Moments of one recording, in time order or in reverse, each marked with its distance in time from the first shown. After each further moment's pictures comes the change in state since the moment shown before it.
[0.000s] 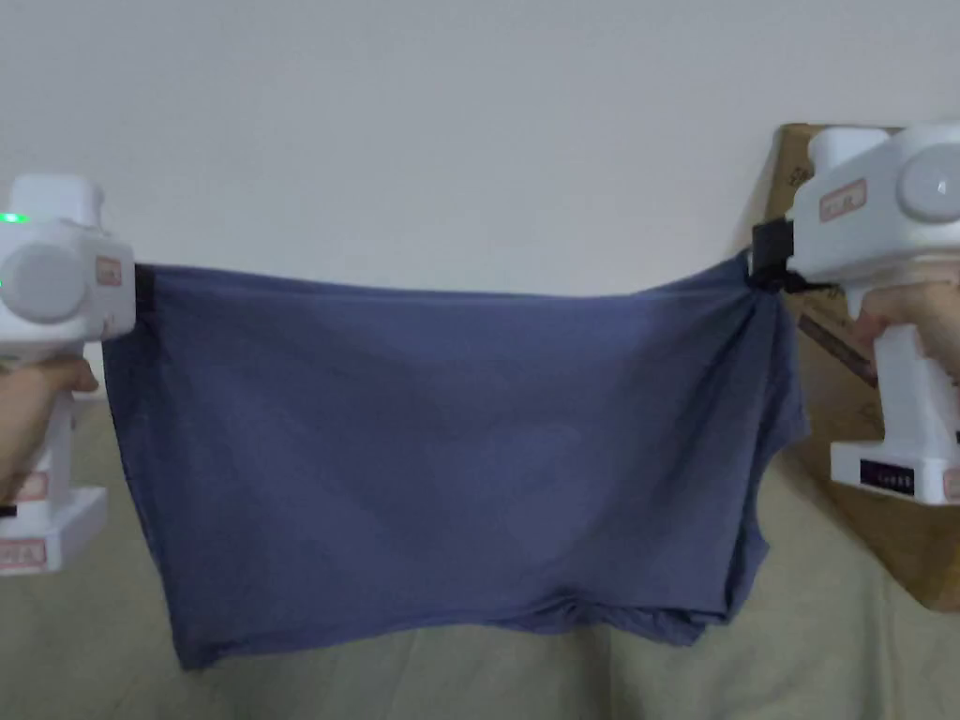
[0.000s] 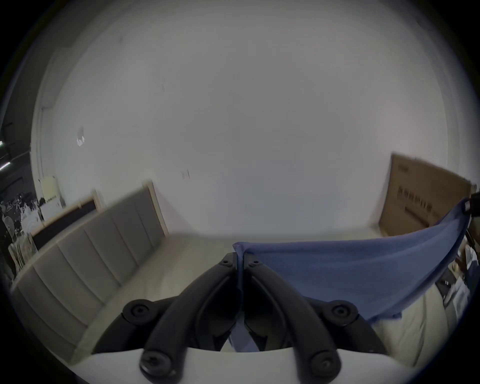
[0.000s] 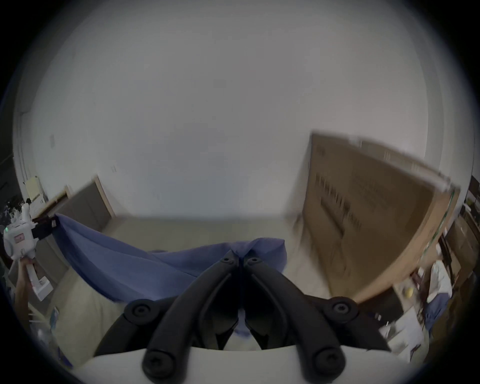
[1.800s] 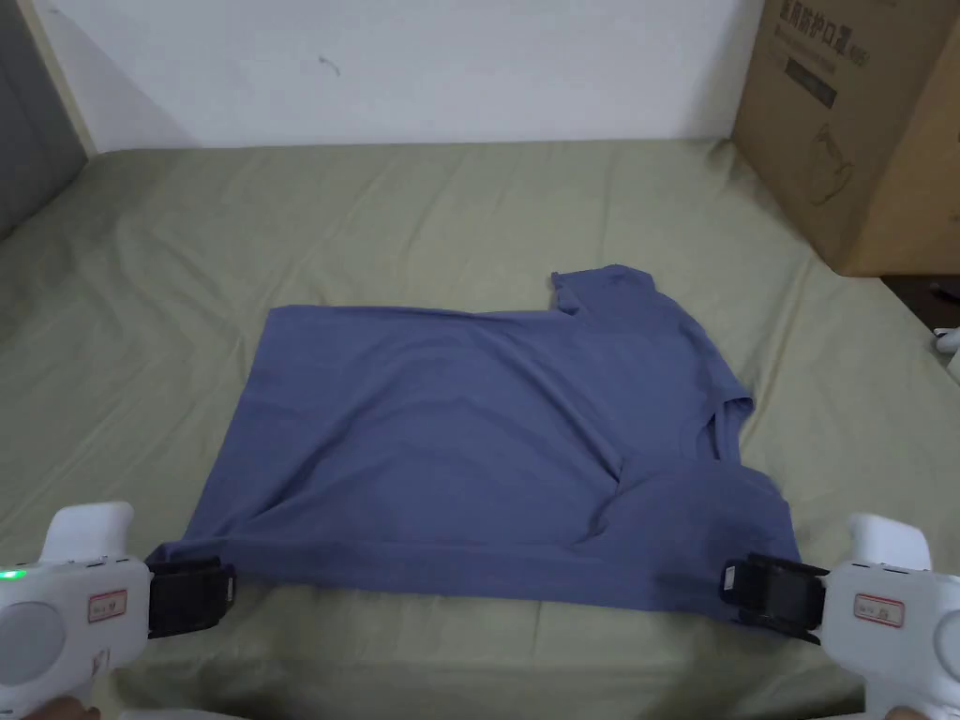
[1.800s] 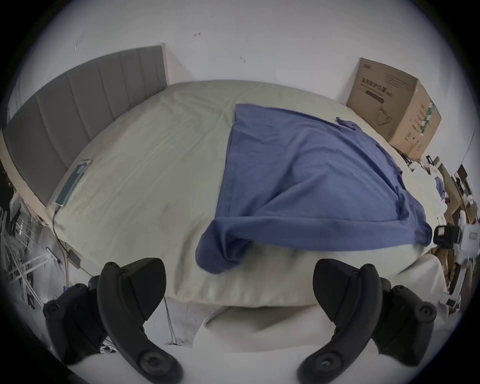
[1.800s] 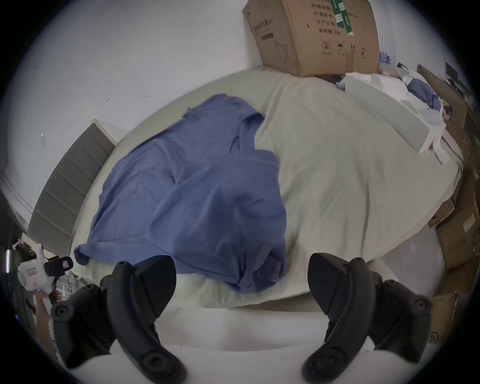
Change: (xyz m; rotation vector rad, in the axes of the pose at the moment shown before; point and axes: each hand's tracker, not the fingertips) left arm -0.097 -0.417 0.378 -0.510 -0.140 0.066; right arm -0.018 -0.517 0.293 -0.352 0.032 -0.304
